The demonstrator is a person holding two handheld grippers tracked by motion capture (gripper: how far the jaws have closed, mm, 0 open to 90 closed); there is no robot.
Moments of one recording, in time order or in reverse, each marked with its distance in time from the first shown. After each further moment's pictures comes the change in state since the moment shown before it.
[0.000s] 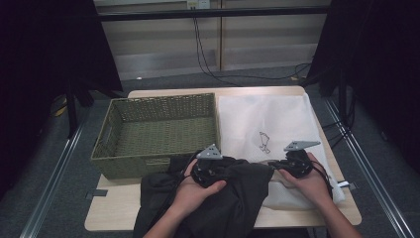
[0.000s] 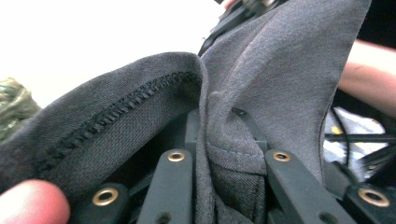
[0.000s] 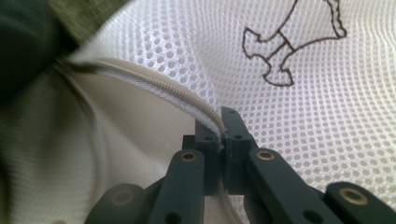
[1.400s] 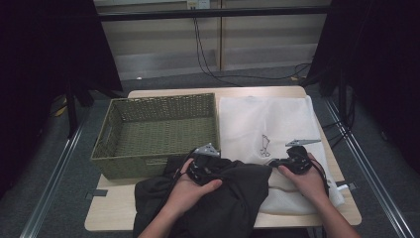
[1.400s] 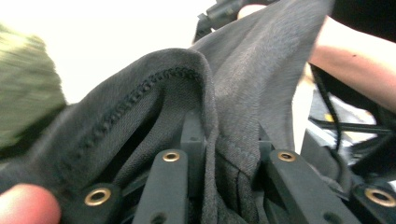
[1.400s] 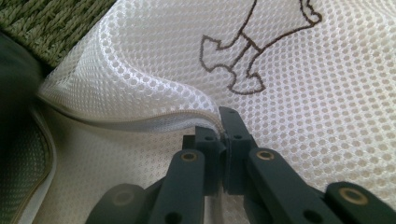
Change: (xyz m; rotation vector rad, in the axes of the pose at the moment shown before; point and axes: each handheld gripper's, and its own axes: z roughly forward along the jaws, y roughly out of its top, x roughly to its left) left arm 0.007 0.004 -0.019 0.077 -0.013 -0.071; right arm -0.019 -0.005 0.015 0.010 0.012 0.173
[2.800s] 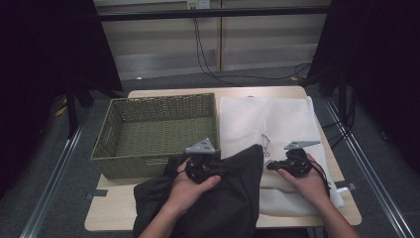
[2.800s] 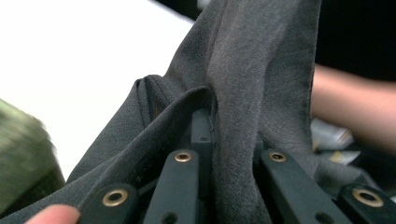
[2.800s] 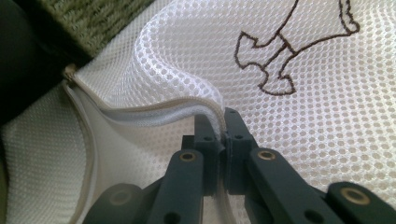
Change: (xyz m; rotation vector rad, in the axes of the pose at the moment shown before) left arm -0.005 0.011 -0.022 -0.227 -0.135 0.041; right arm 0.014 0.000 -0.008 -0.008 0.055 -0.088
